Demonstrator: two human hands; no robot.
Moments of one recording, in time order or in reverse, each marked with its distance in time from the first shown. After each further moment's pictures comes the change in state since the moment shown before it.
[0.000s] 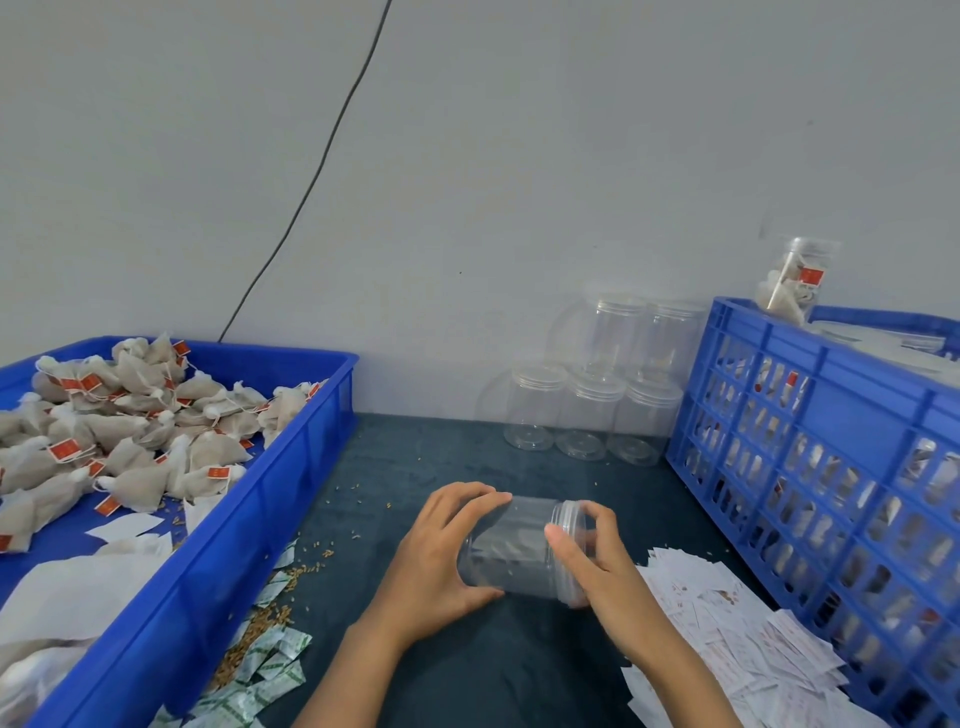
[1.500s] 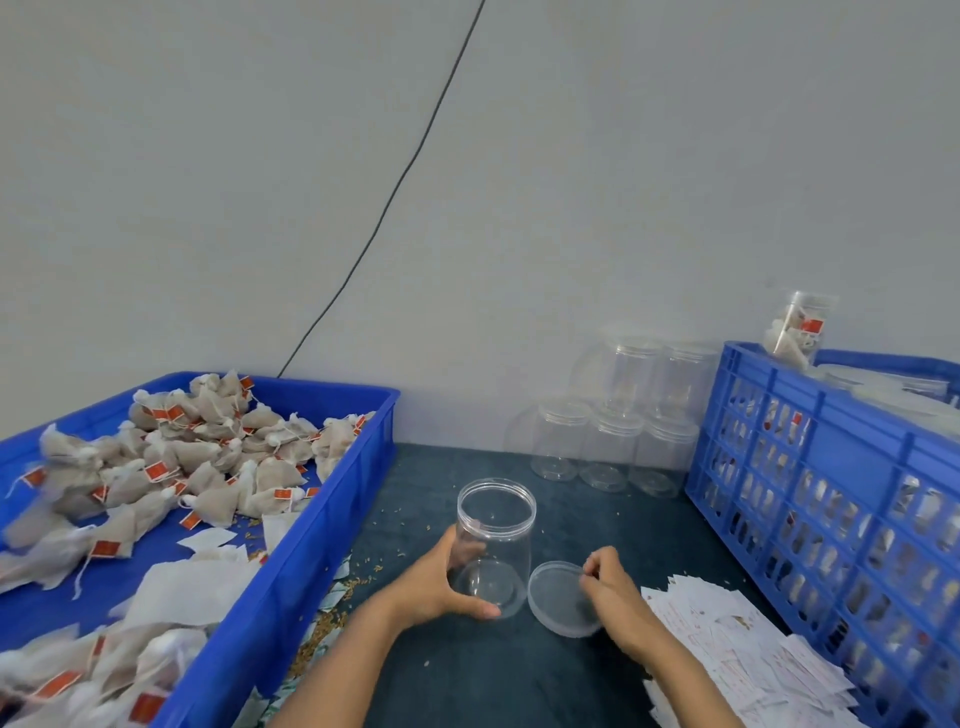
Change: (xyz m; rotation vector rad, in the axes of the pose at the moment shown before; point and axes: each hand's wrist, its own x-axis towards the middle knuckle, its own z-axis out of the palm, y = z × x) left_hand -0.010 -0.024 -0.038 -0.555 -0.410 -0.691; right_hand 0.018 0.014 0.004 -0.353 -0.027 0.188
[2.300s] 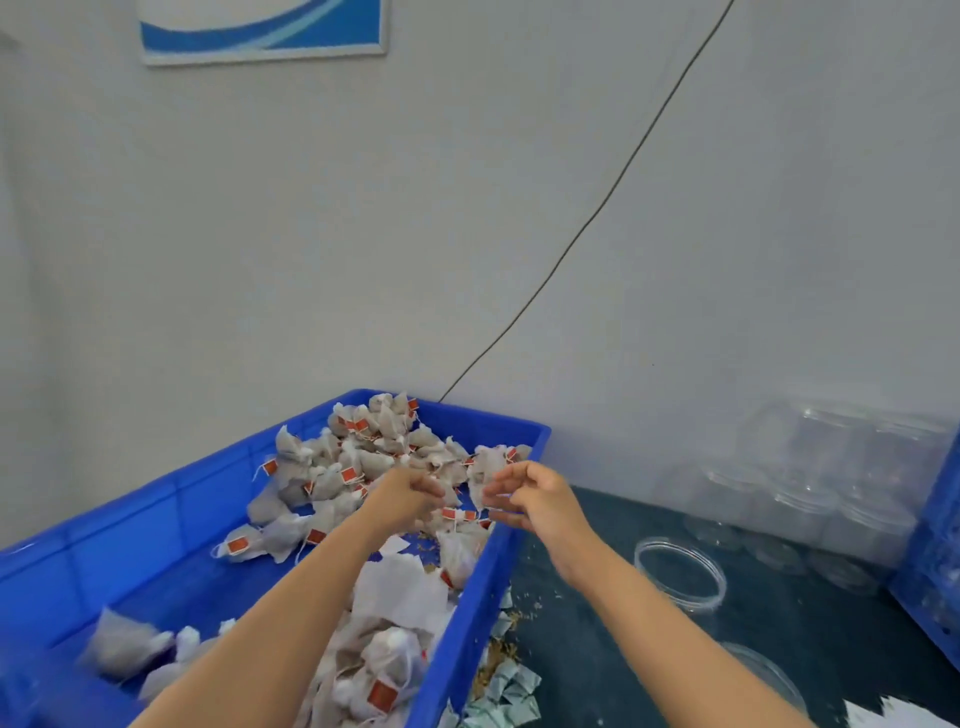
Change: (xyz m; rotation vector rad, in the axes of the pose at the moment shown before) left_hand -0.107 0.036 -0.193 0.161 0.642 -0.215; right_hand -0.002 -0.253 0.117 0.619 -0.323 -0.301
